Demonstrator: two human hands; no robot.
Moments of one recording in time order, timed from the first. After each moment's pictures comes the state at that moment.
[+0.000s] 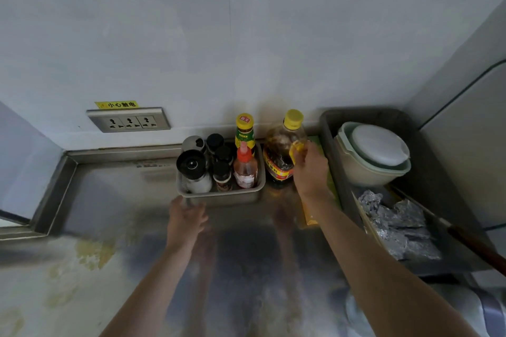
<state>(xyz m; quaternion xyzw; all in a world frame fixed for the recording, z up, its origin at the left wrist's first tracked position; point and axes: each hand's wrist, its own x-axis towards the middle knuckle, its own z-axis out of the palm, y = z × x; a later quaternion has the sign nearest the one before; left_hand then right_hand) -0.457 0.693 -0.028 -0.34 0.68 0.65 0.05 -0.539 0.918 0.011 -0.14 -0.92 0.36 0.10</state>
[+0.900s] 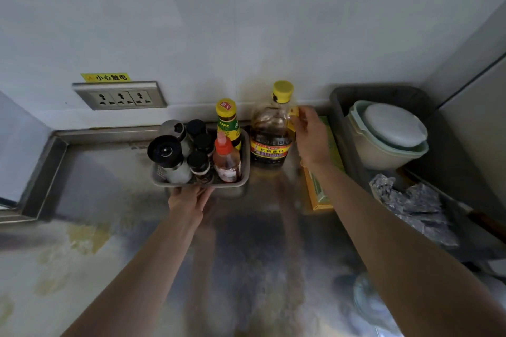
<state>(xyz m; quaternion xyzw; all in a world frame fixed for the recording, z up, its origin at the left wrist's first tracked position) -0.491 0.691 -0.067 -0.44 0.37 0.82 -0.01 -0.568 0.915 -0.001 -0.04 -0.87 0.48 0.11</state>
